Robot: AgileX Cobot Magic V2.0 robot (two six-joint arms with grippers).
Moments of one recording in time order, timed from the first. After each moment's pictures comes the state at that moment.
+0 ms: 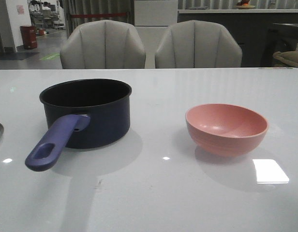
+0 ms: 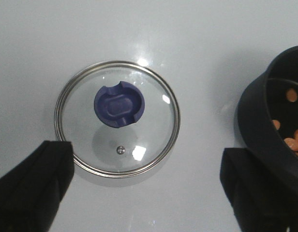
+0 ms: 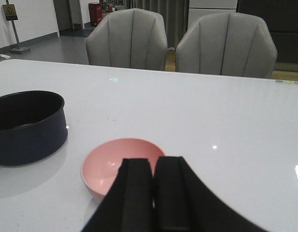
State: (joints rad) left arm 0.01 1.20 -1.00 0.07 0.78 -0.33; right arm 0.26 0.22 -0.16 0.29 0.08 -0.22
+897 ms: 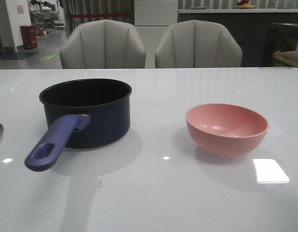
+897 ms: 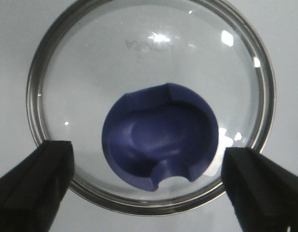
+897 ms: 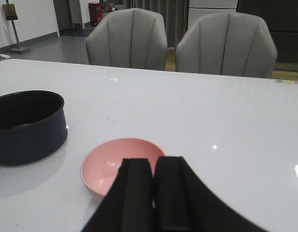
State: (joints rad) left arm 0.15 1.89 -1.41 -0.06 1.04 -0.17; right arm 0.26 0.22 -0.16 0.29 0.08 -0.22
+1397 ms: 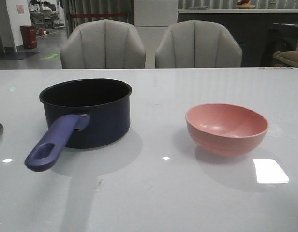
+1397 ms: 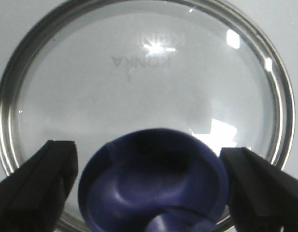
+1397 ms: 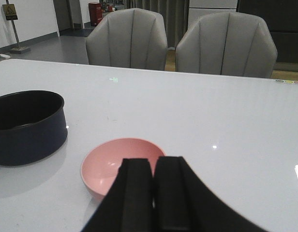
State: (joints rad) left arm 0.15 2.01 -1.46 -0.07 1.03 -0.14; right arm 0.26 0.22 -0.16 0.29 0.08 -0.22
